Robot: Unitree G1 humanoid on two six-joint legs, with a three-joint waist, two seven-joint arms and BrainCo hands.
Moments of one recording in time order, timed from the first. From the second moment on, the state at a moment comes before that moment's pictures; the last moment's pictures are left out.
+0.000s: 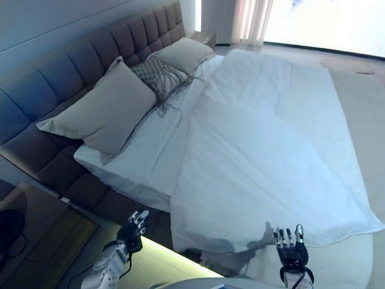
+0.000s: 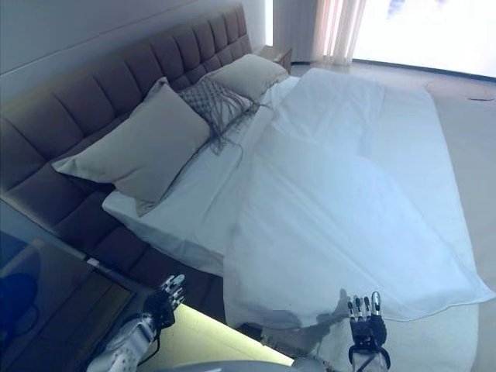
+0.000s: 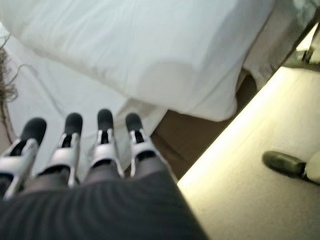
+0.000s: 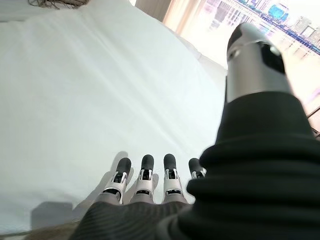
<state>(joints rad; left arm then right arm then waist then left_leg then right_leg) 0.23 0.33 -0.13 0.40 -0.76 0.06 -0.12 0.28 -0.19 -0.02 0.55 1.43 -0.23 0.05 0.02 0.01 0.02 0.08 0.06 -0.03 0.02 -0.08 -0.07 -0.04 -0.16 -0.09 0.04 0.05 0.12</state>
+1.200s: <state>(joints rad) 0.23 0.30 -0.10 0.45 -0.76 0.05 -0.16 0.28 -0.20 0.00 0.61 1.47 -0.25 0.04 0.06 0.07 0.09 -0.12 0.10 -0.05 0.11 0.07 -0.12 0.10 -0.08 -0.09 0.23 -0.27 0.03</state>
